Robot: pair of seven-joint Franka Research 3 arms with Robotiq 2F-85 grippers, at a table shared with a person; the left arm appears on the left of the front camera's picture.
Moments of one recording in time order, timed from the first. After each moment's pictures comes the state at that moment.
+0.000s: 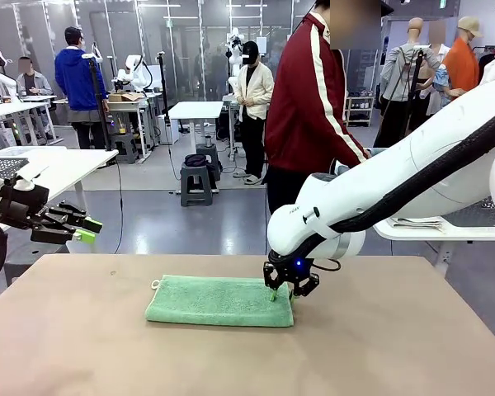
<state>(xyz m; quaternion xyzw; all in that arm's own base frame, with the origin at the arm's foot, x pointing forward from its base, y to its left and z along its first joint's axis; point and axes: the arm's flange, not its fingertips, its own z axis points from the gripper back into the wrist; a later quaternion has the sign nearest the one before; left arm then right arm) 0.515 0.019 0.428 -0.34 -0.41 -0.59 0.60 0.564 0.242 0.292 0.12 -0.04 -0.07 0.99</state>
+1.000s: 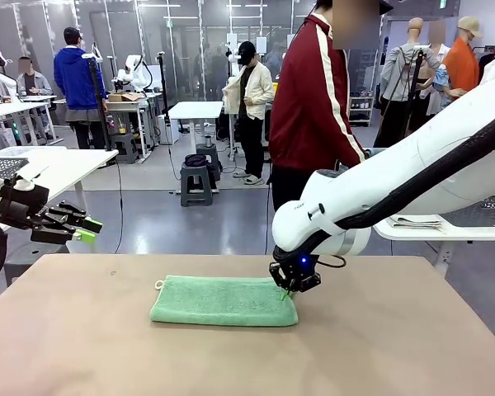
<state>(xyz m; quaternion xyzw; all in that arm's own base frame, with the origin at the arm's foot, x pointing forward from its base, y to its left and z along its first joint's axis) 0.515 0.019 0.428 -0.34 -0.41 -0.59 0.60 0.566 0.224 0.304 0.11 -0.05 -0.07 0.99</state>
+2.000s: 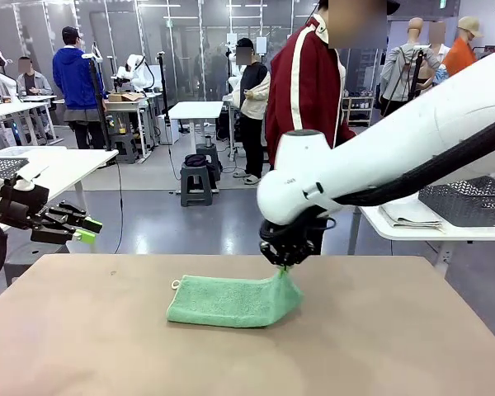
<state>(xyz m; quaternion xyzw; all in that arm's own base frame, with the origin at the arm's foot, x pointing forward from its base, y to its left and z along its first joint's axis) 0.515 0.019 0.428 -0.34 -0.41 -0.59 0.60 0.563 0.284 0.384 0.02 -0.05 0.02 1.00</state>
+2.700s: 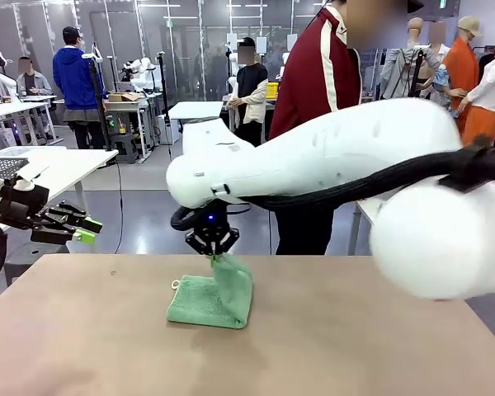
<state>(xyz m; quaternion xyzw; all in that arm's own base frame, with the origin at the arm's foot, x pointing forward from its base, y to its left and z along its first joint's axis) 0.515 0.019 0.428 -0.34 -0.41 -0.59 0.60 0.592 0.459 0.395 -0.01 -0.03 0.05 1.00</state>
